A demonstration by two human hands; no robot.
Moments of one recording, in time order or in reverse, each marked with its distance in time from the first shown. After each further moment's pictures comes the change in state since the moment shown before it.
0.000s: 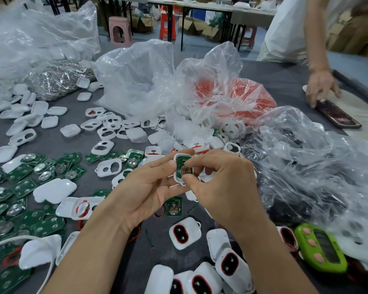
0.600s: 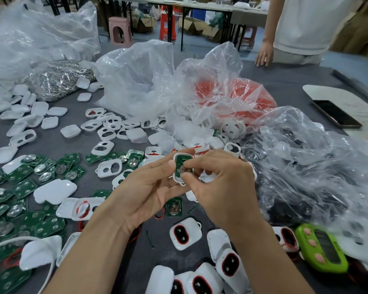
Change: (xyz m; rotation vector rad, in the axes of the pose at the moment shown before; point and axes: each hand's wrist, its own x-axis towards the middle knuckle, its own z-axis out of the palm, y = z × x) left_hand 0.000 -0.001 -0.003 -0.021 -0.028 0.014; right_hand -0.003 0.001 0.007 0.005 0.097 -0.068
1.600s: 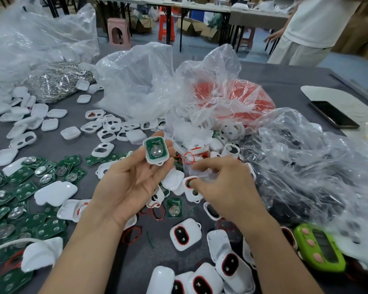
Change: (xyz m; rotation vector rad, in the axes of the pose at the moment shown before) left_hand -0.005 0.019 -0.010 -0.273 0.133 0.147; right_hand 0.004 0.025 -0.003 -0.027 -0.332 0.381
